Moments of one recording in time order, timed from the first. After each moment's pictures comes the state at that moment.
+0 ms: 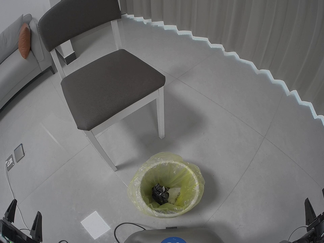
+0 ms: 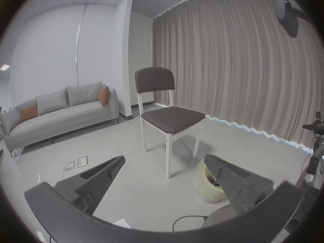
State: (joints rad) left arm 0.00 0.02 -0.02 0.00 -0.01 0.00; right arm 0.00 0.02 -0.02 -0.01 -0.05 0.08
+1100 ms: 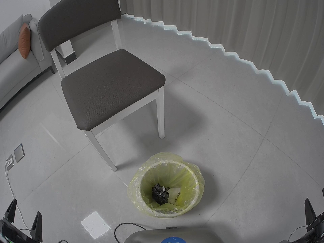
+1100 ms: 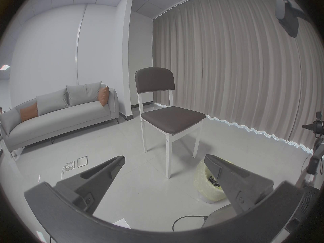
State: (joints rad) left arm 0.00 0.02 -0.02 0.00 -0.01 0.00; right arm 0.00 0.02 -0.02 -0.01 -0.05 0.08
